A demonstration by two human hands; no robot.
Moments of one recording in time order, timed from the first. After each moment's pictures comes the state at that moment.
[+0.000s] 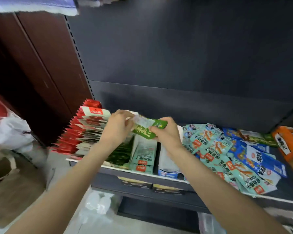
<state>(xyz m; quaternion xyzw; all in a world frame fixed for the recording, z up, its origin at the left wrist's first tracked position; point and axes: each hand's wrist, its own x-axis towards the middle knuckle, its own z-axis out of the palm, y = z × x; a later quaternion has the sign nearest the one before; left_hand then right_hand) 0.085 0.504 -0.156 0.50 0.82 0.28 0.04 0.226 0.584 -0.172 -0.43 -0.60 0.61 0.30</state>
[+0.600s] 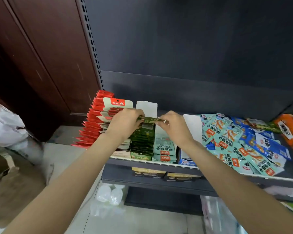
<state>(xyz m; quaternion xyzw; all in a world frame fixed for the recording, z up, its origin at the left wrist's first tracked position) 0.026 0.465 -0.159 0.62 0.76 0.18 0.01 0.180 0.551 -0.181 -0.38 -0.87 0.24 0.19</state>
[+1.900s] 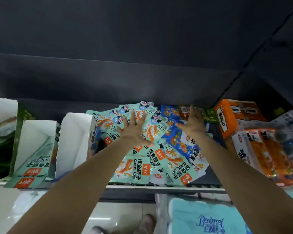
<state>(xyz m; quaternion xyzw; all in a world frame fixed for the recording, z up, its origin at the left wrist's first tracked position) 0.312 0.749 -0.317 0.53 0.79 -0.01 0.30 0.502 0.876 -0.323 -0.63 -0.74 0.24 0.00</state>
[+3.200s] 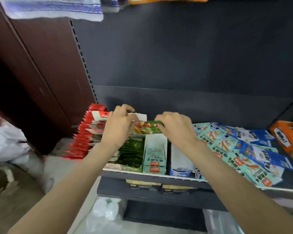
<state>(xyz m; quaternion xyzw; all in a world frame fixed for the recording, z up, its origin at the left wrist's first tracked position) 0.041 0.487 -0.158 0.62 0.74 0.21 -0.16 0.212 0.573 -0.135 -0.32 -0.93 -0.04 0.16</state>
